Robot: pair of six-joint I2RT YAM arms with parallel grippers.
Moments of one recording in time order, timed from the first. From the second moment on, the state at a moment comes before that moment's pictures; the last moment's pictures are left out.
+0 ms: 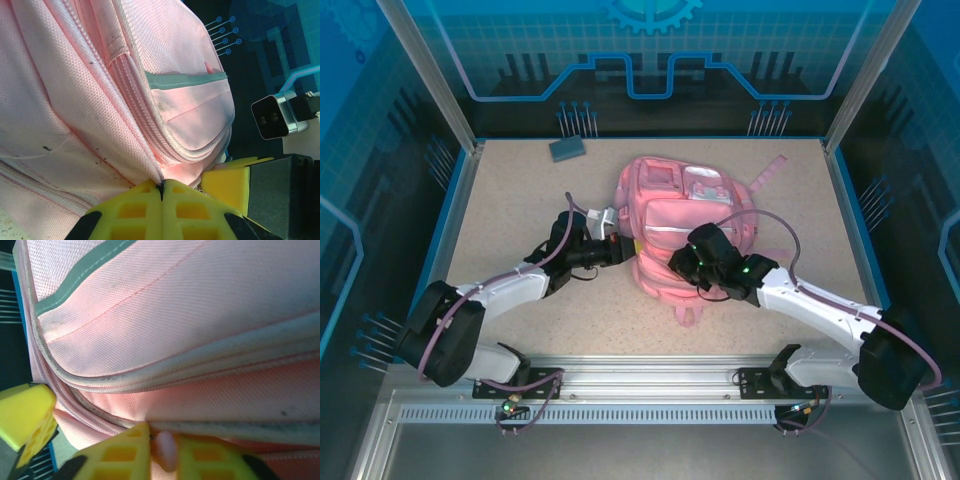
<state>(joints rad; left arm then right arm) -0.45 1.39 0.63 0.33 0.62 -0.81 0.75 1.21 0.79 -0.37 0.00 1.23</state>
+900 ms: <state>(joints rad) -0.47 1.39 0.63 0.26 0.55 -0.79 0.75 1.18 0.81 -0.47 0.05 1.21</state>
